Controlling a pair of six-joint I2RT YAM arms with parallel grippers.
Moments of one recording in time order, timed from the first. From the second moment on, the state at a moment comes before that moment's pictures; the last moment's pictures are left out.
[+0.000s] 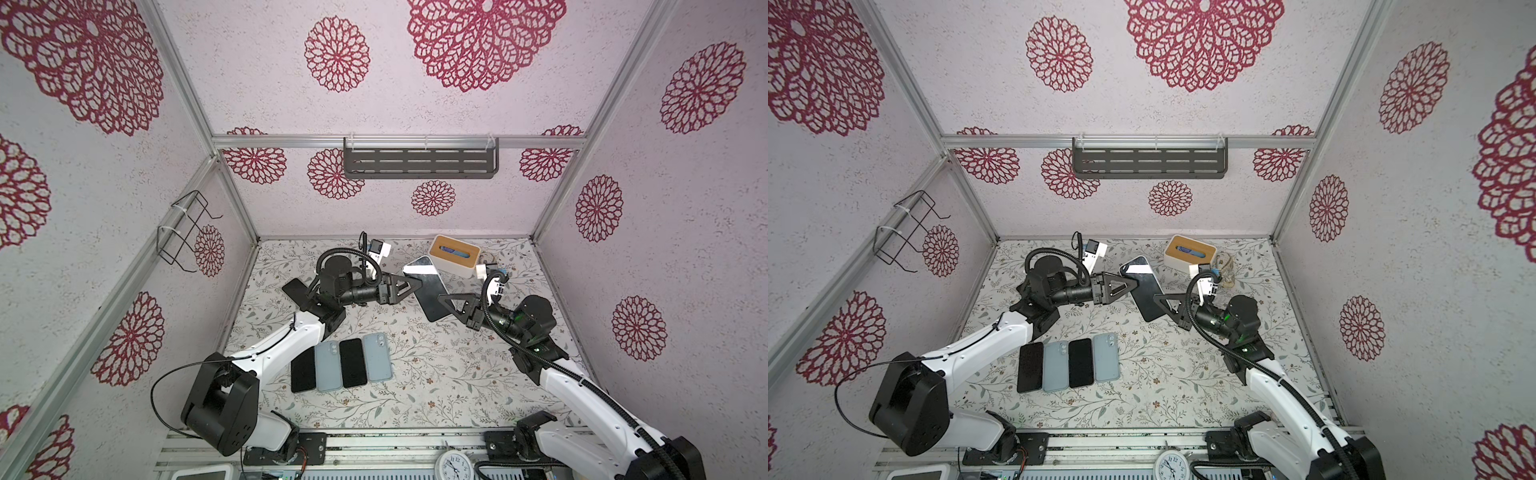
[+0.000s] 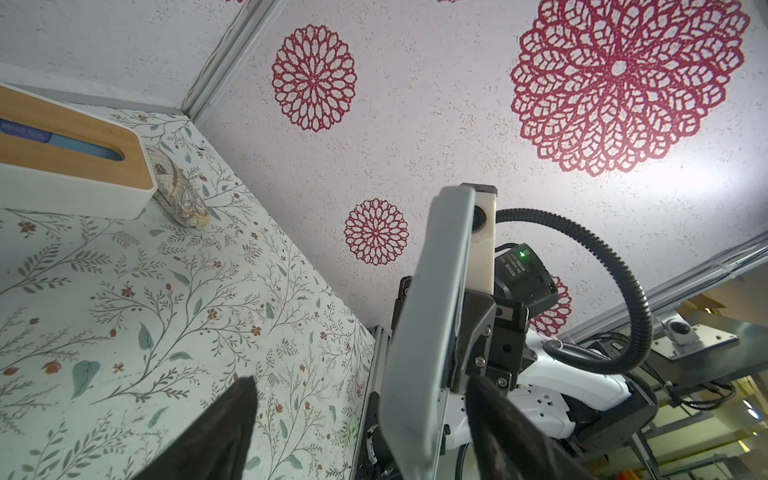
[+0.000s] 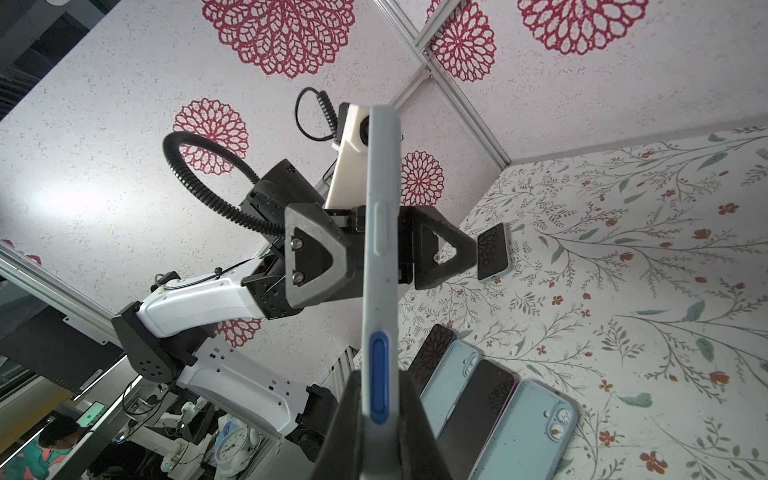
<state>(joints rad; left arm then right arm) -0.52 1.46 0.99 0.43 0.83 -0.77 0.38 0.96 0.58 0.52 -0.81 0.88</state>
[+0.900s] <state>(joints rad) -0.55 1.34 0.92 0.50 0.70 -0.90 0.40 0.89 0.49 0.63 -0.76 0.90</state>
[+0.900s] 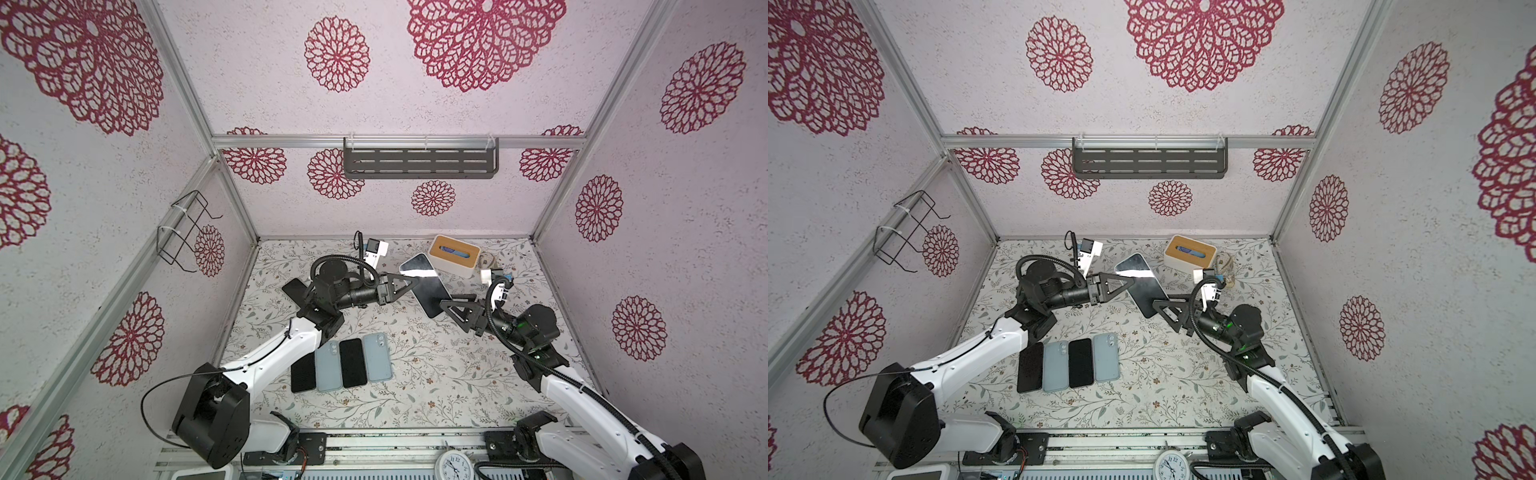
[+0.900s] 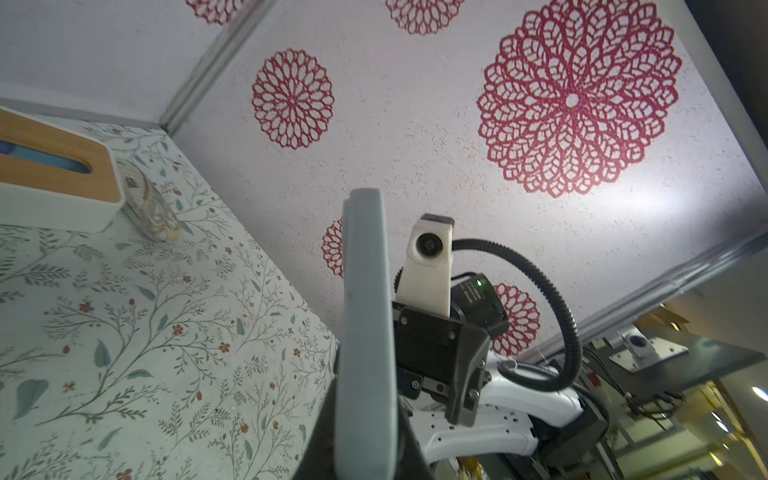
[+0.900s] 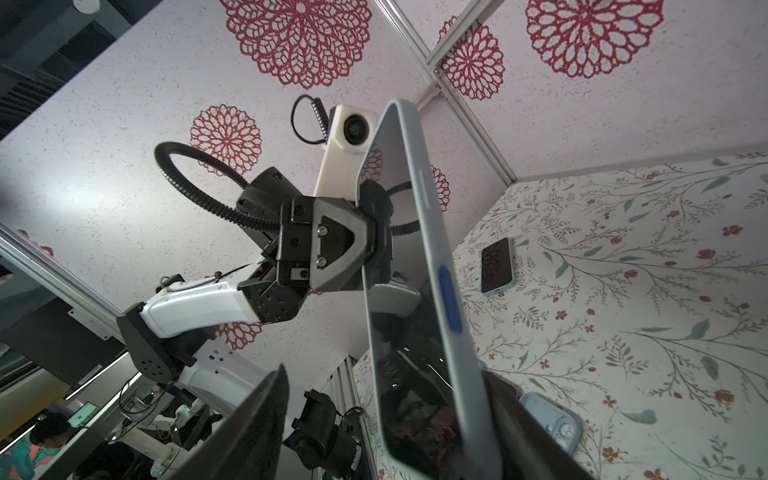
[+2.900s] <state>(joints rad) -0.87 1.25 0.73 1.01 -0.09 -0.98 0.63 1.00 0.41 1.20 -0.36 1.02</state>
